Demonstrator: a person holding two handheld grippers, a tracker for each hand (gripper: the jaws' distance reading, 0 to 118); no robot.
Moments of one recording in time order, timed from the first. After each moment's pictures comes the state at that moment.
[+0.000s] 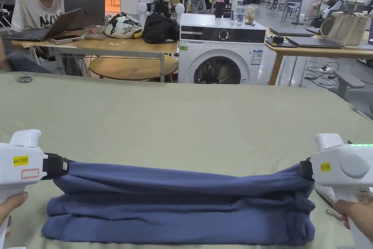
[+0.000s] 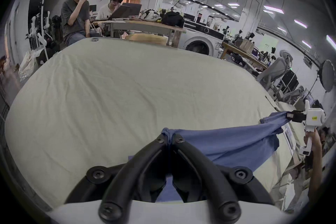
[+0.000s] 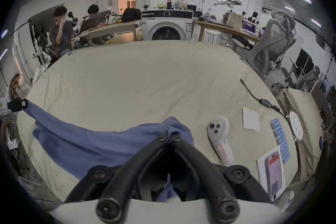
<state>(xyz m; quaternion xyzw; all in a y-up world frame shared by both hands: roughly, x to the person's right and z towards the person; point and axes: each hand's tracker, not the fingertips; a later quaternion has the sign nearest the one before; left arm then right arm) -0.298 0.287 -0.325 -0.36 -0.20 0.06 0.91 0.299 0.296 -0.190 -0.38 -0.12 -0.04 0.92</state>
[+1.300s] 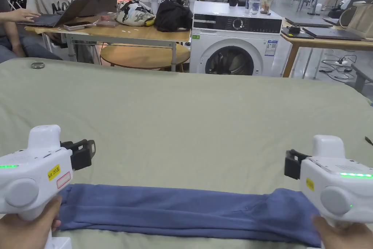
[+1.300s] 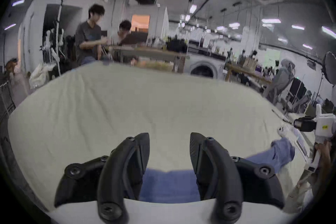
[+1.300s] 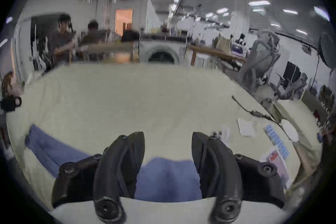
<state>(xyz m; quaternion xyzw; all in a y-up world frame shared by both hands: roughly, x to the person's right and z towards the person) -0.254 0.274 -0.283 -0.19 -0.14 0.06 0.97 0.217 0.275 -0.185 -0.19 -0.16 -0.02 0.97</state>
